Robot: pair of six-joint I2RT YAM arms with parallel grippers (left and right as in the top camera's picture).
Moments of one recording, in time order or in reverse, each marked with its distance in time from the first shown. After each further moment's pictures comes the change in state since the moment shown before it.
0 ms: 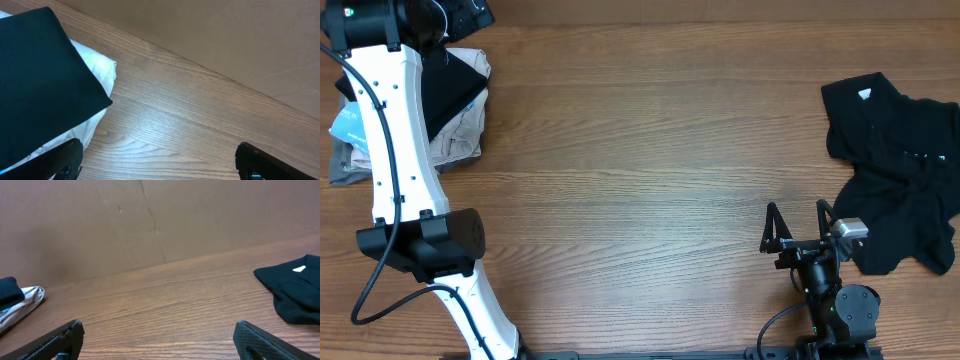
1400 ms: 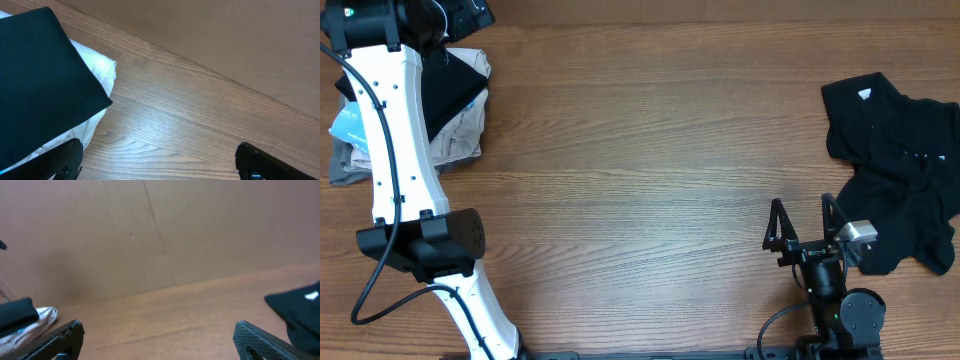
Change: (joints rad) left arm 0.000 0.000 0.000 0.000 0.000 0.000; right arm 0.000 0.000 0.000 0.113 -0.011 0.025
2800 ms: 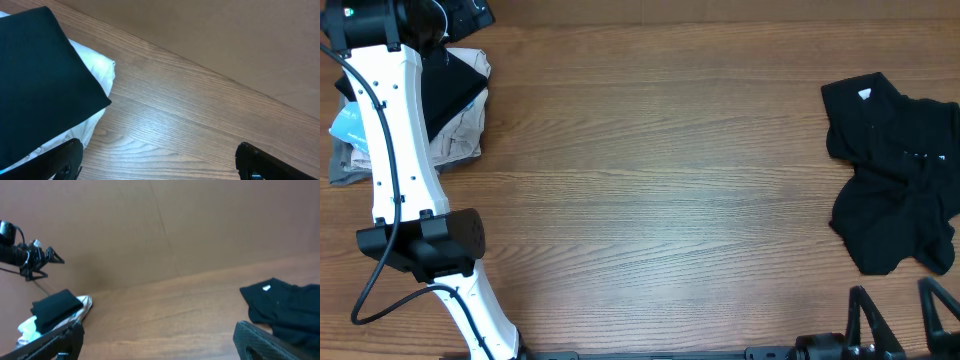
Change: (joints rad) left arm 0.000 0.000 0.000 0.000 0.004 0.000; right arm 0.000 0.241 1.263 -1.209 -0.007 -0.003
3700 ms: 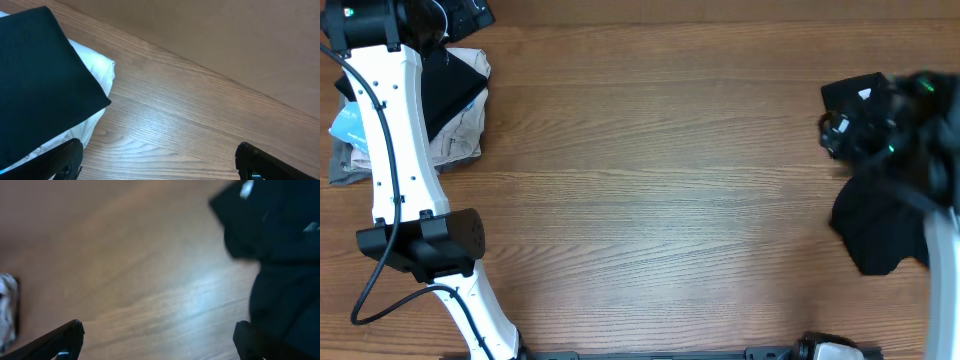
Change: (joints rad) left arm 0.000 0.000 0.000 0.000 0.002 0.000; right arm -0.255 0.923 0.198 0.004 -0.113 0.005
